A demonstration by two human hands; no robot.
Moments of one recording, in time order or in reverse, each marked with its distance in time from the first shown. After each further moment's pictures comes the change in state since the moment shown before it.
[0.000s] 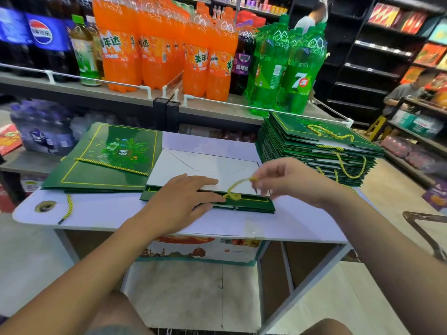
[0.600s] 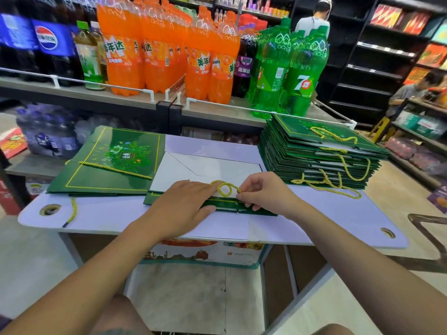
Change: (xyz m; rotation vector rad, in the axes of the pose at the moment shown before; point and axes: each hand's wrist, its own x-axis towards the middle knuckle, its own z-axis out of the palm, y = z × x) left_hand 0.003 0.003 0.000 0.093 -0.079 -0.070; right_hand 0.042 0.039 0.043 -0.120 0.209 0.033
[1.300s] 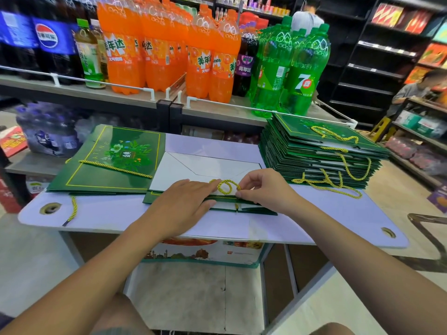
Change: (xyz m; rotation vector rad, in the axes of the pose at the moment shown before) left_hand -0.001 0.009 -0.008 -0.070 0.064 -0.055; right_hand 0.007 0.001 -0.002 -0.196 0.058 -0.104
